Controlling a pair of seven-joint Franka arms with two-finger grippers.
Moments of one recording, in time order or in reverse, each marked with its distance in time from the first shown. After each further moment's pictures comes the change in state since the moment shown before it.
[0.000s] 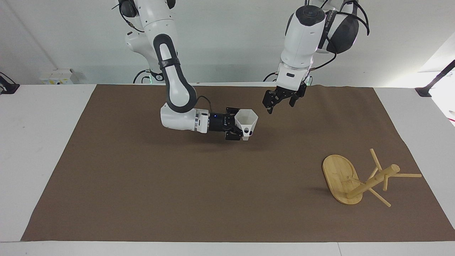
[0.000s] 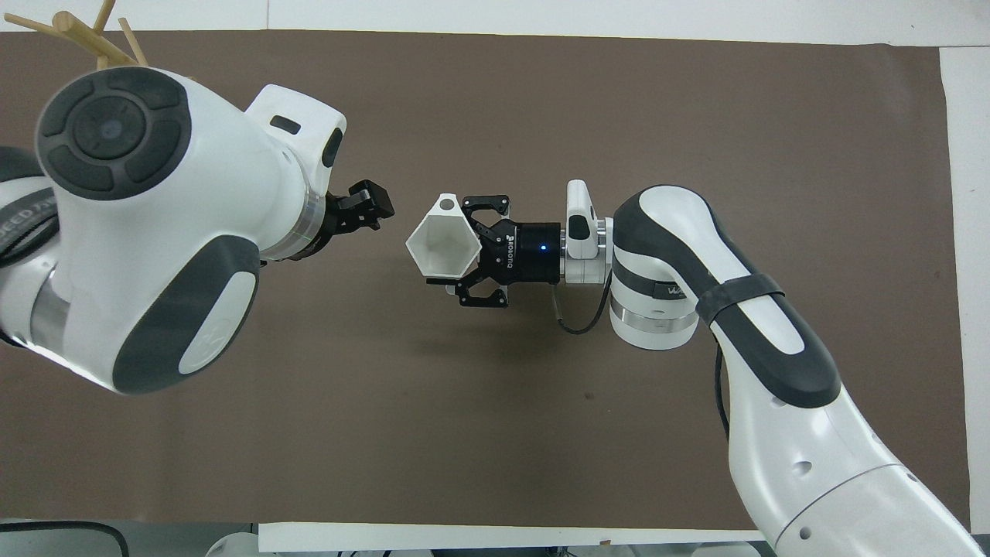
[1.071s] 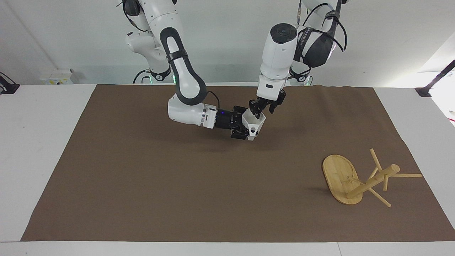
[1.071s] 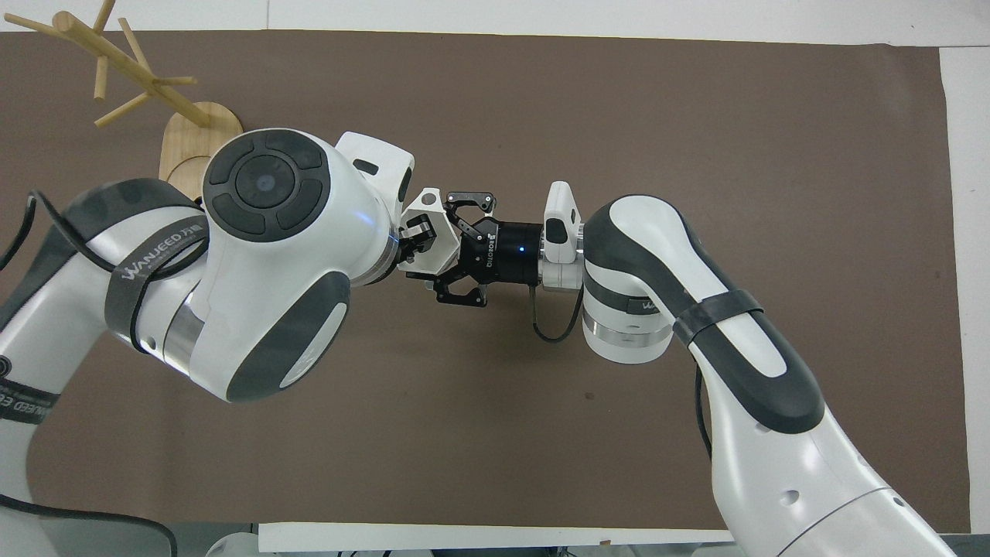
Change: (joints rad) left arm -0.070 0.021 -0.001 -0.072 -0.005 0.066 -0.096; right arm 0.028 -0.019 0.029 0.020 0.016 0.160 0.007
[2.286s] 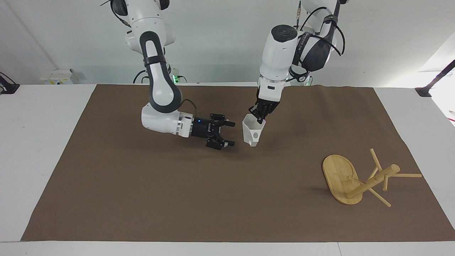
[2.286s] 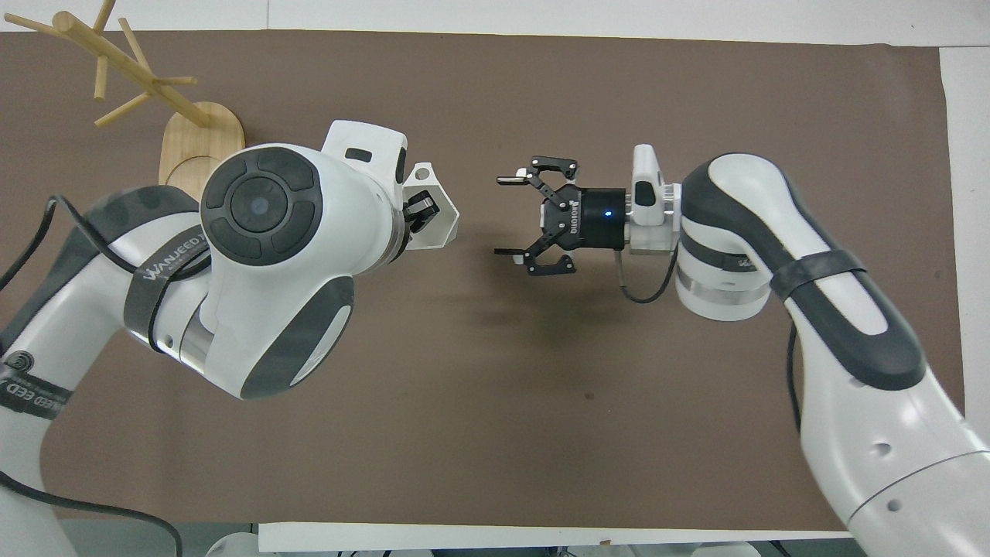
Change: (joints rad) left arm -0.003 -0.007 0.006 -0.125 0.088 0.361 -0.238; right arm -0.328 -0.004 -0.014 -0.003 -0.386 -0.216 0.007
